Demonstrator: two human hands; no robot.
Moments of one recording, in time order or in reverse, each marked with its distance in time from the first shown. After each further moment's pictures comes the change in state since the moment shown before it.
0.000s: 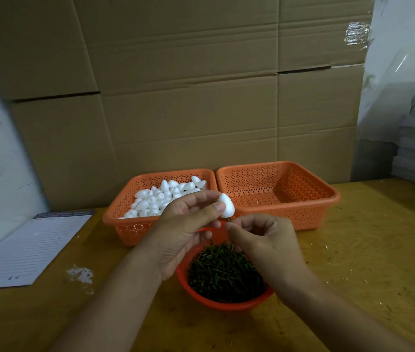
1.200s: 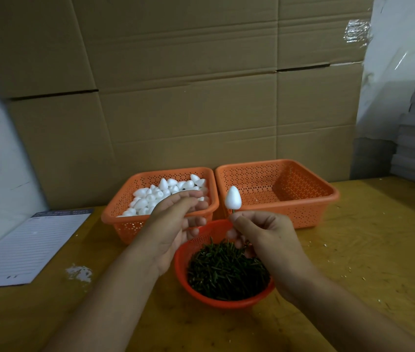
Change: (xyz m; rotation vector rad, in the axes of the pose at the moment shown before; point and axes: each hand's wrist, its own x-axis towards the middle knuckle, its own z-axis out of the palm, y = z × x) left_hand 0.012 -0.005 -0.009 -0.021 0.266 -0.055; right_hand 0.002 -0.002 -0.003 0.149 -0.066 0.126
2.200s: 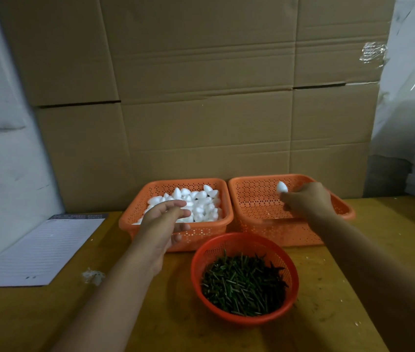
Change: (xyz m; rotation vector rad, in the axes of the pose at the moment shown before) left_hand 0.019 0.001 -0.043 0.038 0.264 0.039; right_hand 0.125 -0.008 -0.067 -0.679 0.405 0.139
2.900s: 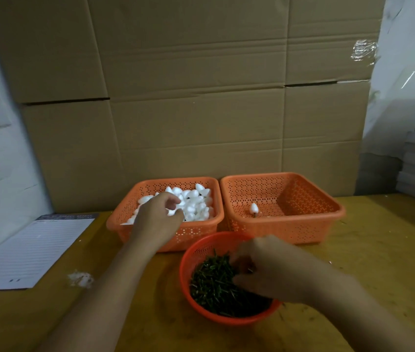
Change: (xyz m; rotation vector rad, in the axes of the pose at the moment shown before) left_hand 0.036 -0.011 0.006 0.817 0.058 0.390; right_hand -0.113 -0.004 -0.003 -0.595 -0.634 -0.696
